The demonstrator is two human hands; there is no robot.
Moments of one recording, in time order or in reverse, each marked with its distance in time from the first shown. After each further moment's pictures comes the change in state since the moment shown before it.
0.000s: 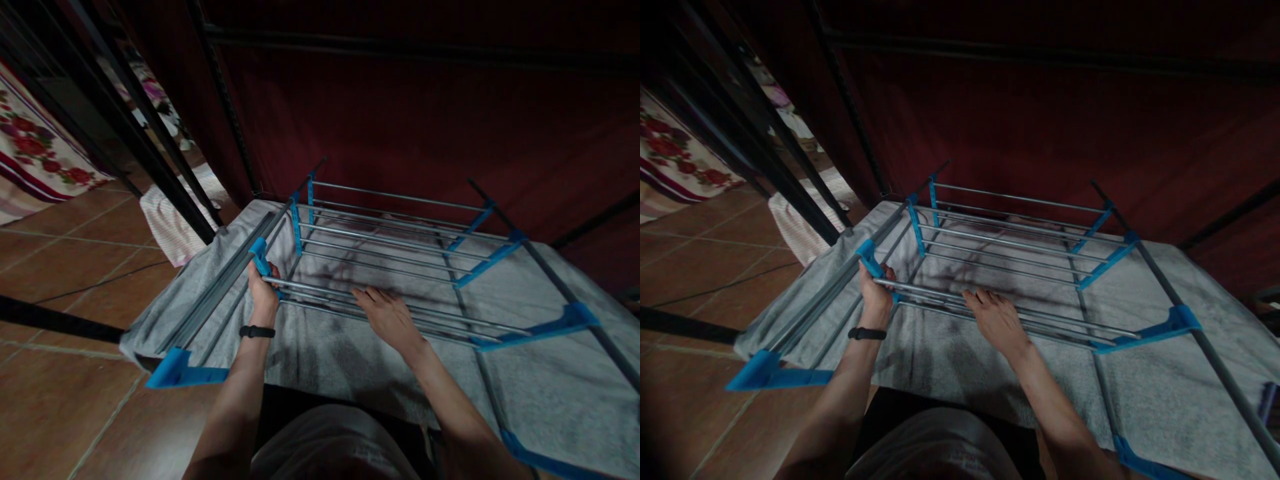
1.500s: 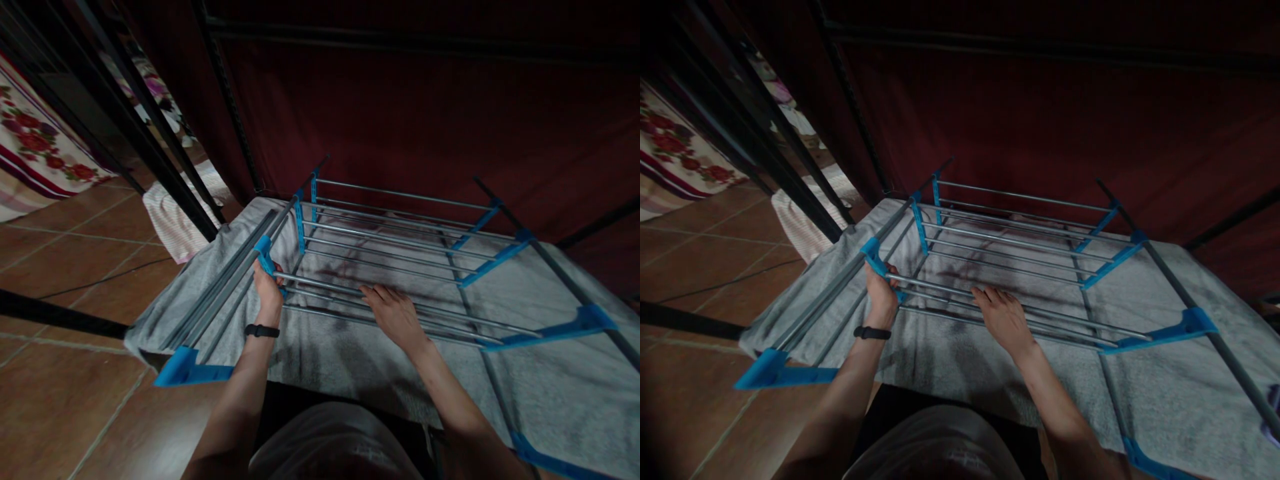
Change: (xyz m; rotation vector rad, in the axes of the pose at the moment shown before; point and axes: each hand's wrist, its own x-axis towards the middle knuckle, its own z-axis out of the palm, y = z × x) left_hand -0.003 -0.007 0.001 0.130 0.125 0.081; right_hand -0.002 0.007 0.008 -0.012 0.081 0.024
